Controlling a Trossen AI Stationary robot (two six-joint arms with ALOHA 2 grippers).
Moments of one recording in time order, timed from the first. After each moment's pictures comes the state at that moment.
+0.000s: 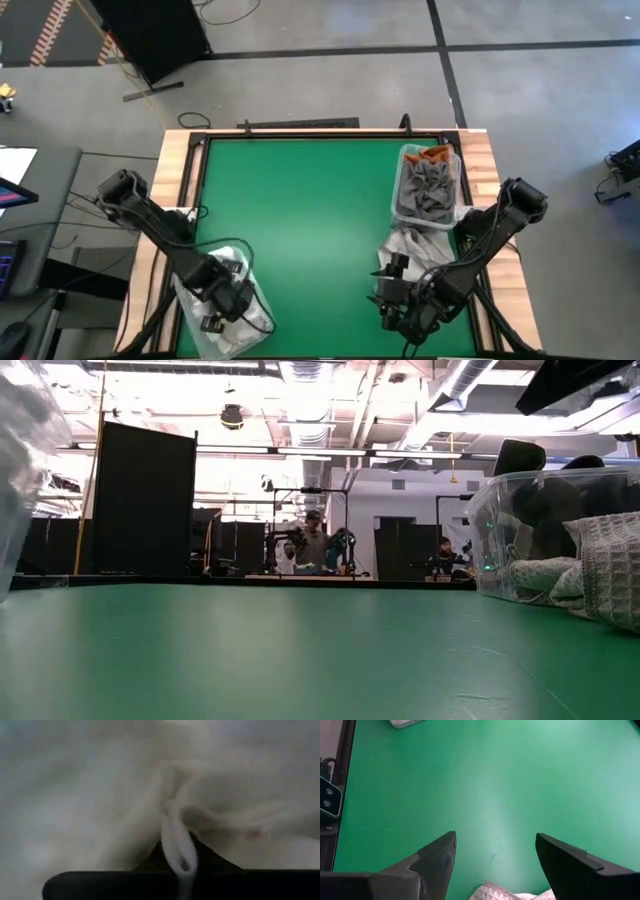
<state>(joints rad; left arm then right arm) -0.76 1.53 1.11 -0.92 0.14 -0.62 0.81 1.65 1.22 -0.69 0.74 0.78</state>
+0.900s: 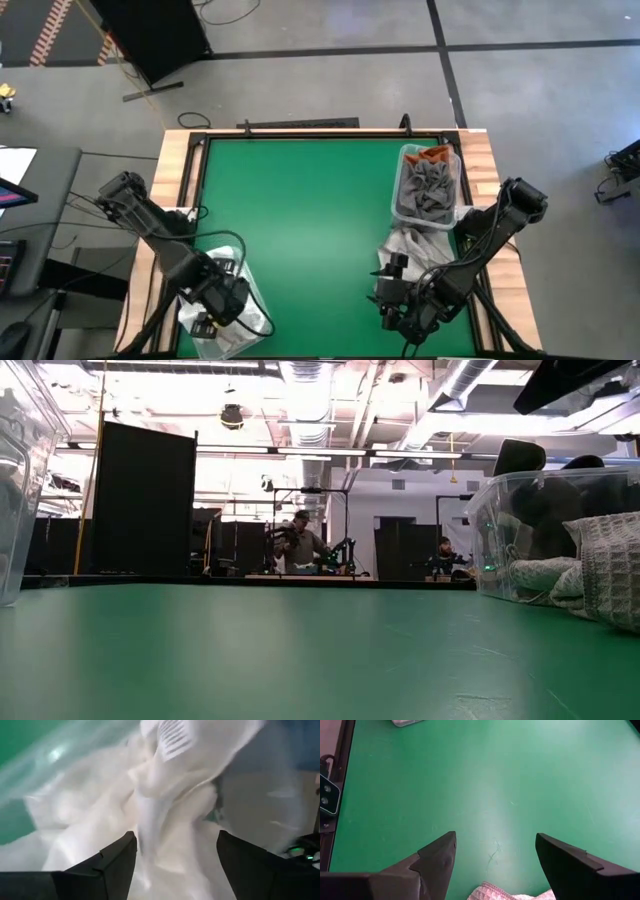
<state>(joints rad) -0.75 1.54 1.47 -1.25 0.15 -0.67 0.81 1.65 1.22 -0.69 0.74 0.76</state>
